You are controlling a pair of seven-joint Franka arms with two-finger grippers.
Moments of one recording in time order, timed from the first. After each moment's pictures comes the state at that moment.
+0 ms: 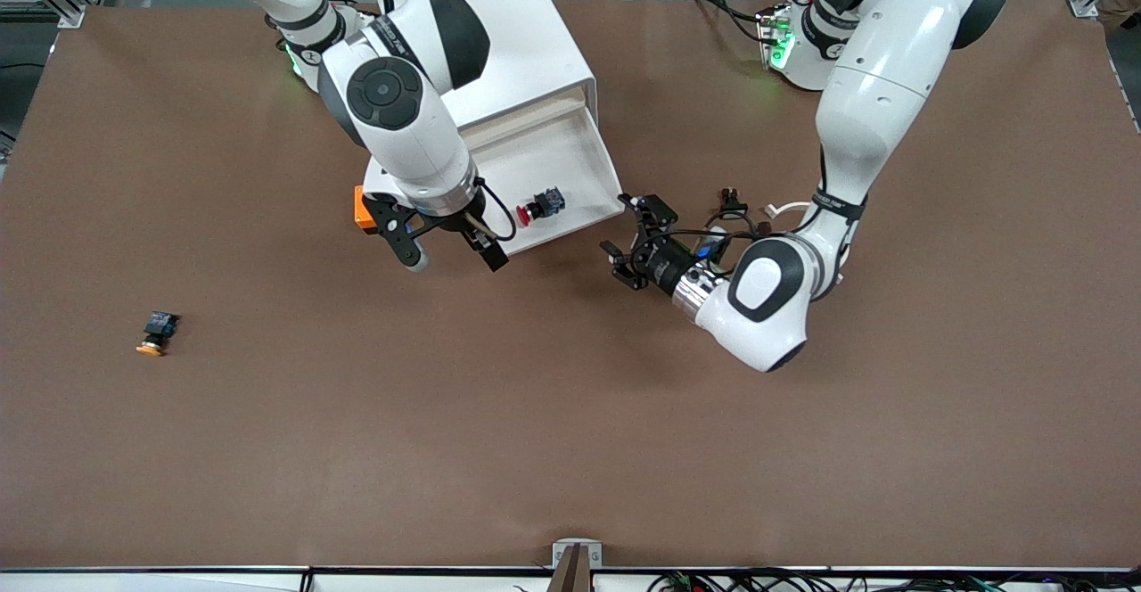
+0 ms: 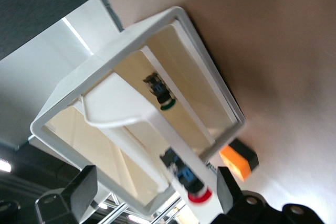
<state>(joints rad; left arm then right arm) -0.28 0.85 -0.14 -1.36 -1.01 1.47 -1.70 0.64 0.32 -0.03 -1.64 0.08 1.99 1.54</state>
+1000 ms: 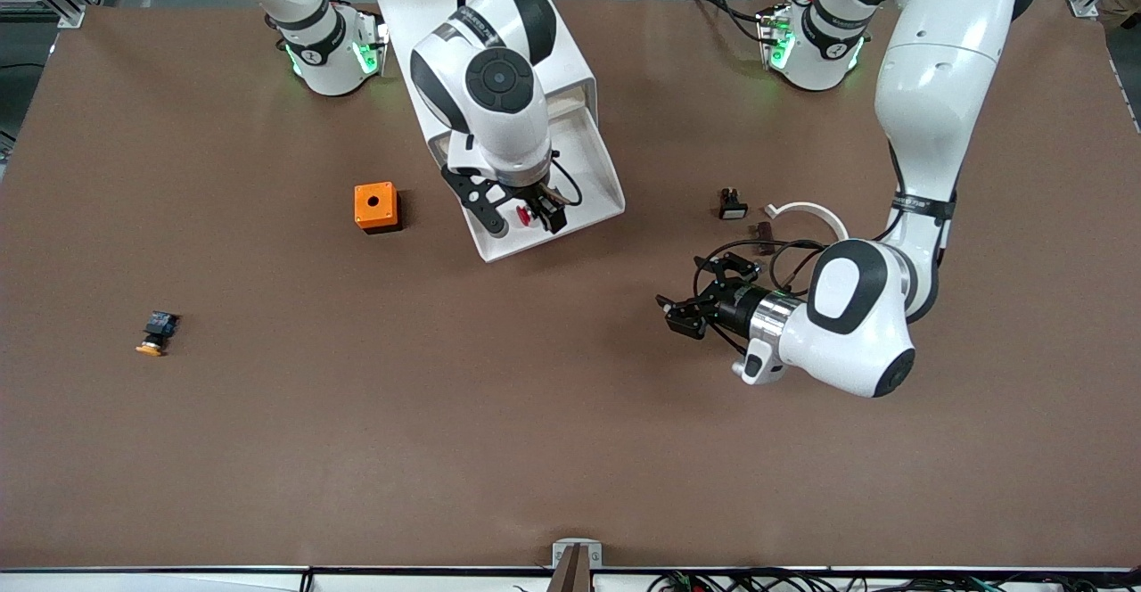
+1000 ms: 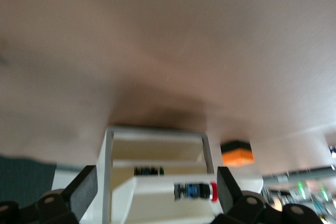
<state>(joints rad) -0.23 0.77 -0.07 -1.27 -0.69 1.61 -0.85 0.81 0.39 -0.03 -1.65 0.08 1.97 1.62</state>
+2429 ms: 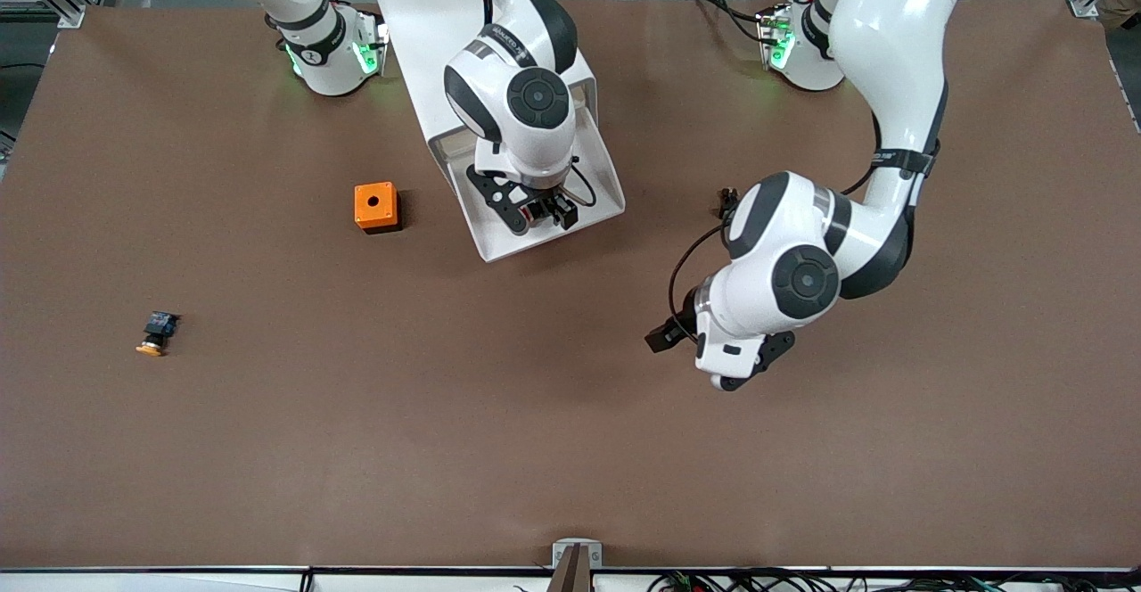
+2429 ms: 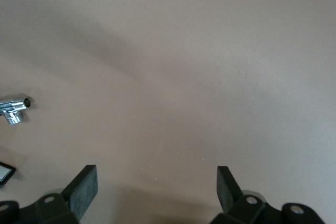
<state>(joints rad) -0.41 0.69 -0.08 -1.27 -0.19 1.92 -1.00 0.85 0.45 -0.03 -1.66 0.08 1.97 1.66</state>
